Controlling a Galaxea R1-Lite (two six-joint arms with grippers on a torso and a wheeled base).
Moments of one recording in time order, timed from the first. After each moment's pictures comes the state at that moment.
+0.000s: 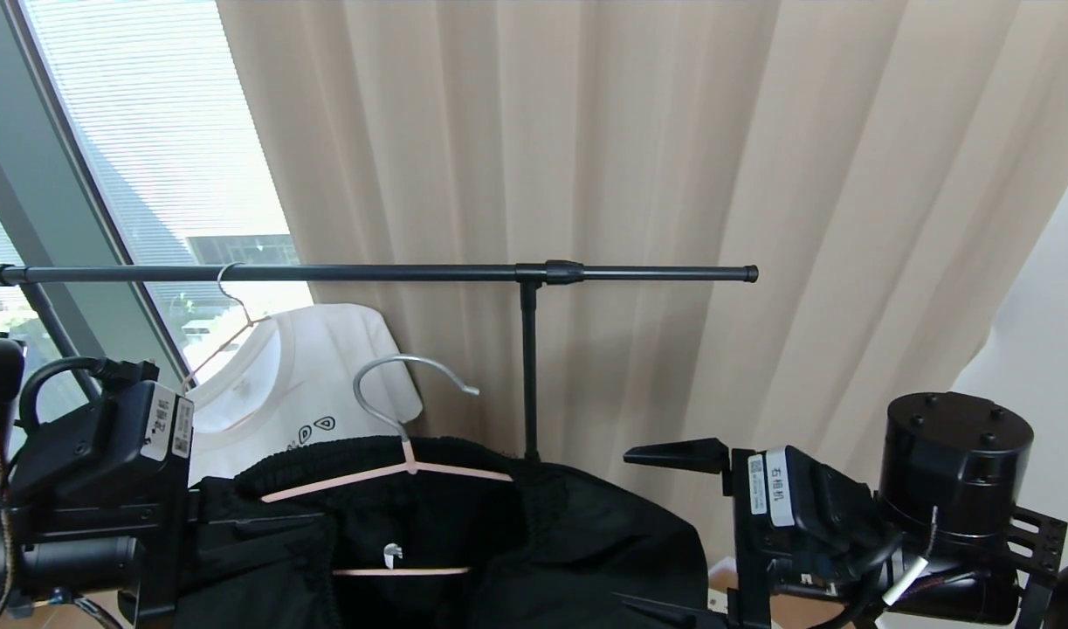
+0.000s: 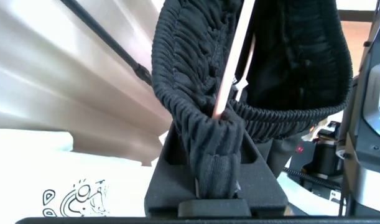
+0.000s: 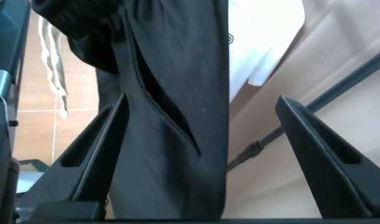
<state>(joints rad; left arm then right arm) -0.15 1.25 -0.63 0.04 -0.74 0.81 0.63 1.70 -0.39 -1.00 0.56 -0.44</state>
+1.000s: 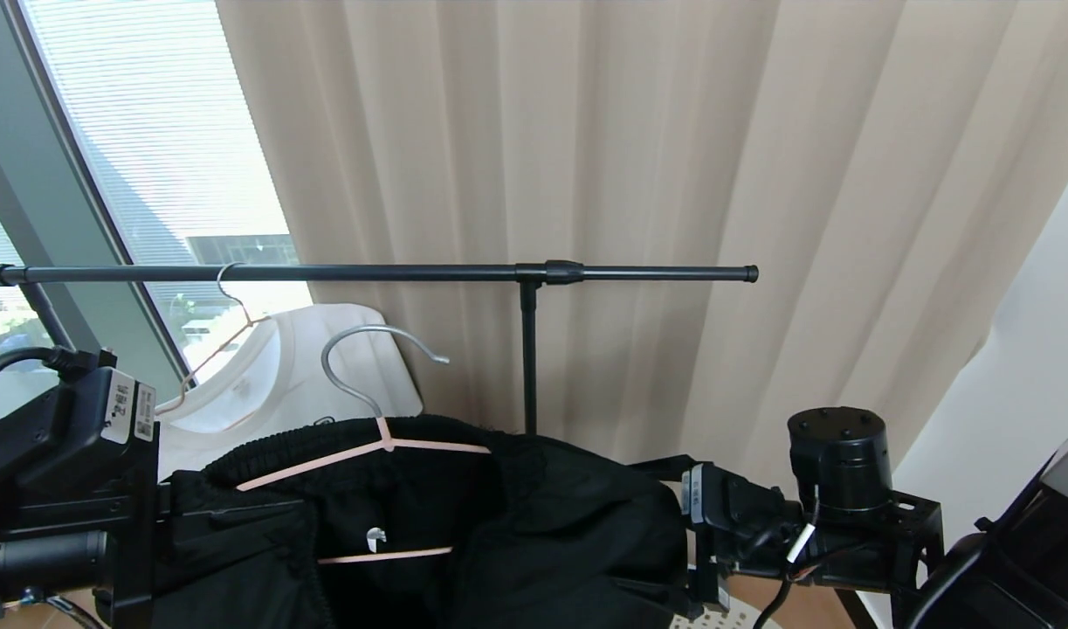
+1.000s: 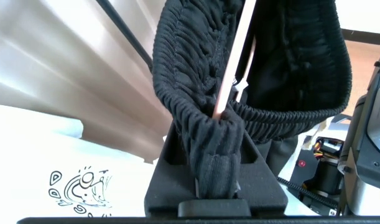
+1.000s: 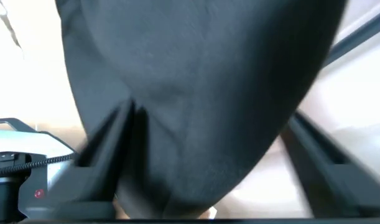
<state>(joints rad) -0.10 1.21 -0.61 0.01 -0.74 0.75 0.52 1.95 -0.44 -1.01 0.57 -0.61</state>
